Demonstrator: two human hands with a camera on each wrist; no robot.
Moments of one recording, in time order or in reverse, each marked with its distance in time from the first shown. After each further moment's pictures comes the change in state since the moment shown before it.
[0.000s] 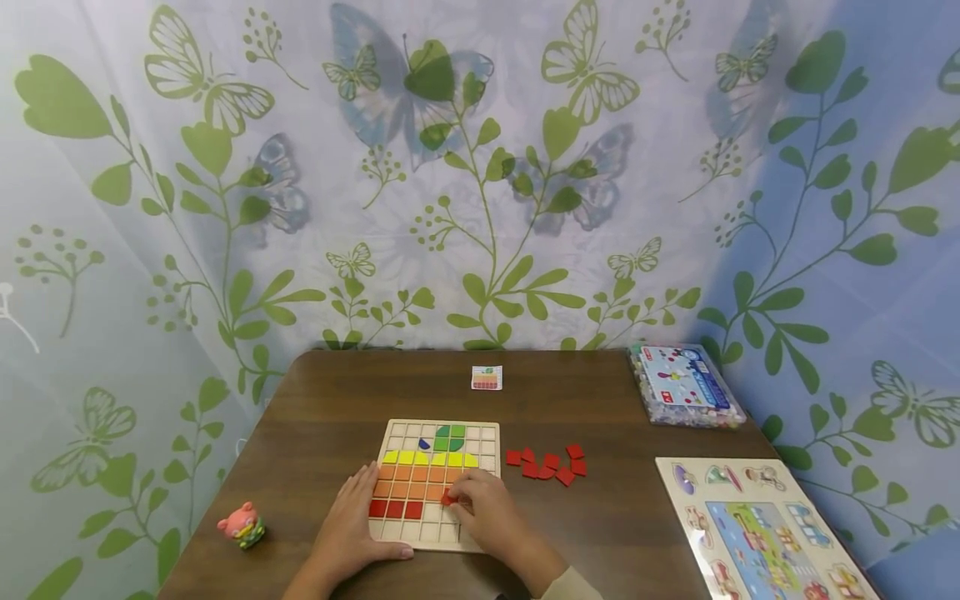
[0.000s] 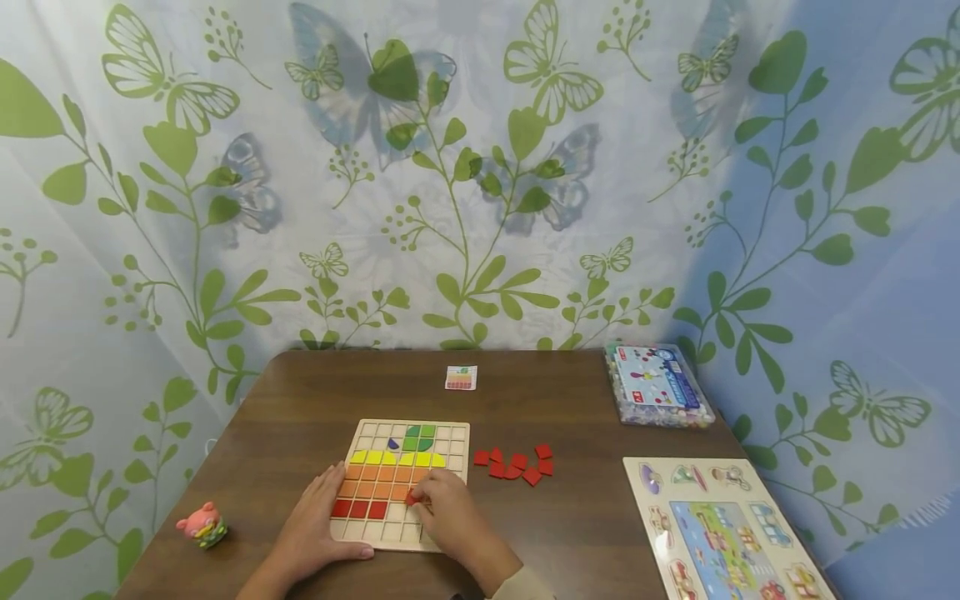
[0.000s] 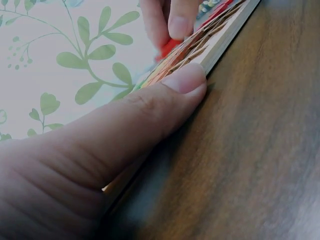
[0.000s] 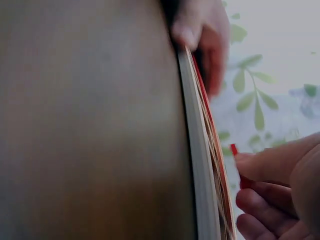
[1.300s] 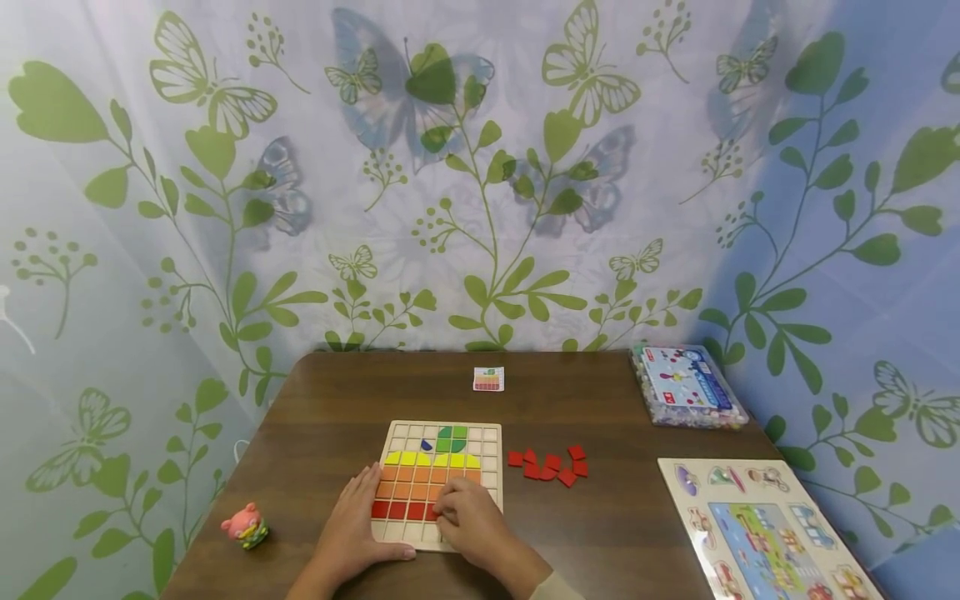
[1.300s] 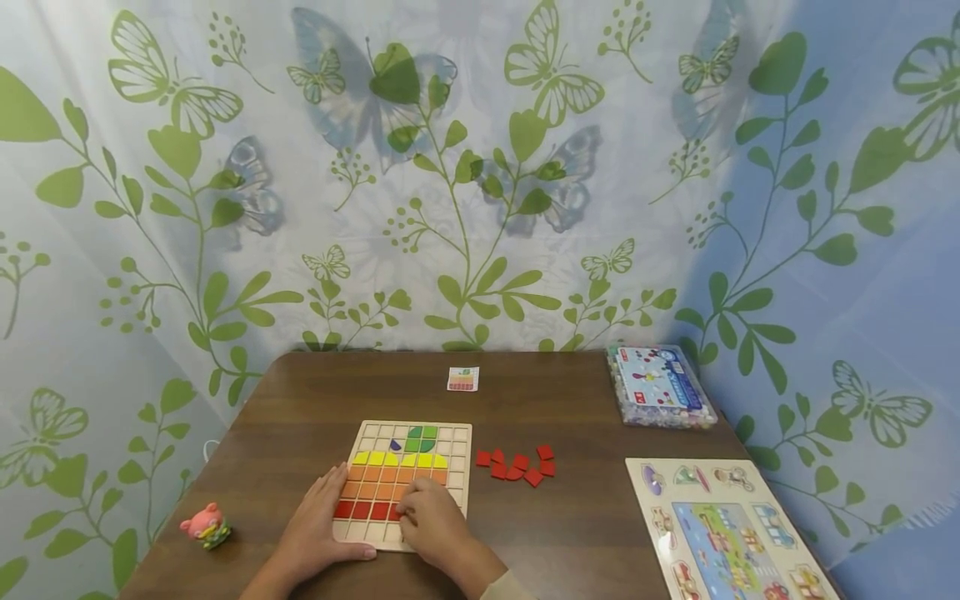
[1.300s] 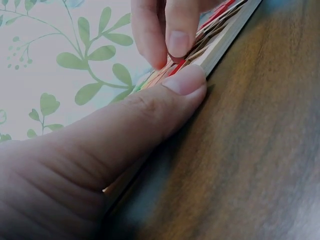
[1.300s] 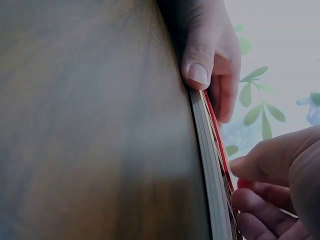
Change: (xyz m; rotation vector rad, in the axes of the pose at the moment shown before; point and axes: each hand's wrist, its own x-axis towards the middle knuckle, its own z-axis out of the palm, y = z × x) left_hand 0.000 -0.001 -0.001 -0.020 0.004 0.006; right_hand 0.004 -0.013 0.021 0.009 -0.038 -0.001
